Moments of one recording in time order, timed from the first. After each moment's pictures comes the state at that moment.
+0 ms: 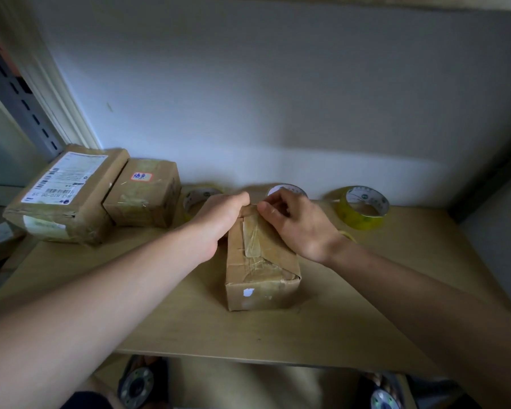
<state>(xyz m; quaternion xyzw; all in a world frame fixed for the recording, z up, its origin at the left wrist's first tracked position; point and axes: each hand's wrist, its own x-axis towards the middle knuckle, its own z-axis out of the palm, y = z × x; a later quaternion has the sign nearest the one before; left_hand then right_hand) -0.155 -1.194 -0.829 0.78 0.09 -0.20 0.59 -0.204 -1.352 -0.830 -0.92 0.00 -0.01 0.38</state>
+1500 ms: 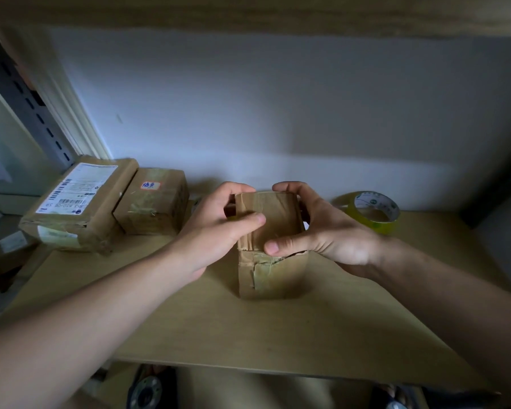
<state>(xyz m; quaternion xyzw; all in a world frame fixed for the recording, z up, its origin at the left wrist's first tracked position) -0.176 -1.163 -0.821 0.78 -0.14 -0.10 0.61 -0.221 -1.366 -0.805 -0.76 -0.03 0.13 0.63</state>
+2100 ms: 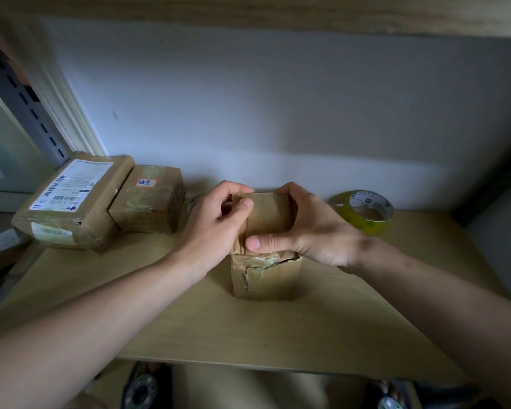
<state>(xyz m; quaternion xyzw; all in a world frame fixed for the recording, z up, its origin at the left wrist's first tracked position) -0.180 -1.171 -0.830 0.79 -0.14 0.00 0.59 -0.220 -1.353 -0.800 -0.86 -0.01 0.08 0.51</state>
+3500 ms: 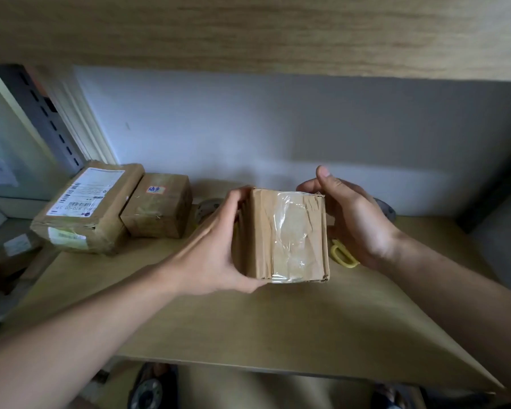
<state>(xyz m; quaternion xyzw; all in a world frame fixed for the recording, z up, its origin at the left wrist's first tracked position) -0.190 -1.140 -0.824 0.82 -0.39 0.00 0.42 -0.225 -1.383 -0.786 -0.71 0.06 0.02 0.70</state>
